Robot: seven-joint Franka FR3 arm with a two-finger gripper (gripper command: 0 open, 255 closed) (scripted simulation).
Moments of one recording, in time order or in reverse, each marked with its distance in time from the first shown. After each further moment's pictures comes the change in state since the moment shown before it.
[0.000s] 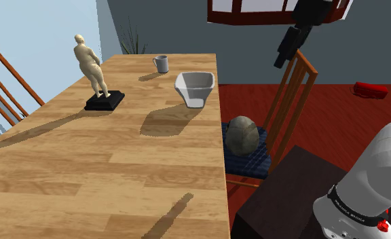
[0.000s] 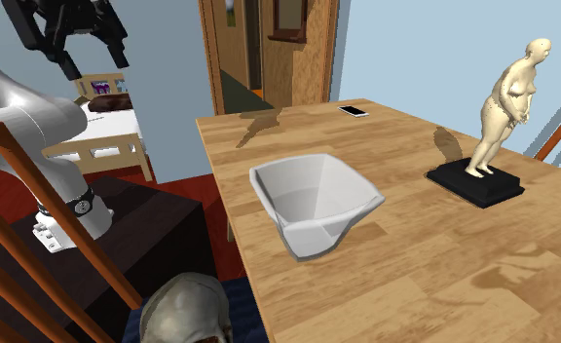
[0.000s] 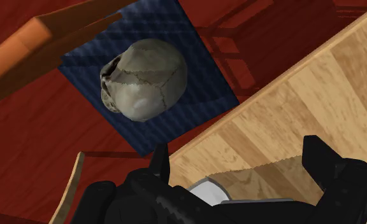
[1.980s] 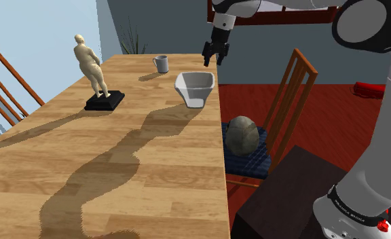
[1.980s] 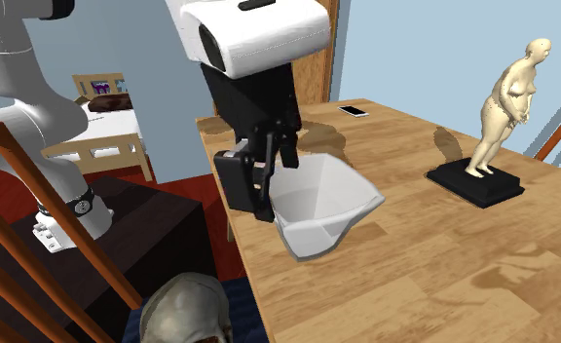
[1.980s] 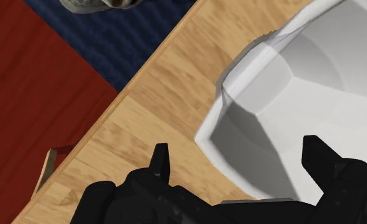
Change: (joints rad) arm -0.036 1.149 -0.133 0.874 0.241 0.153 -0.119
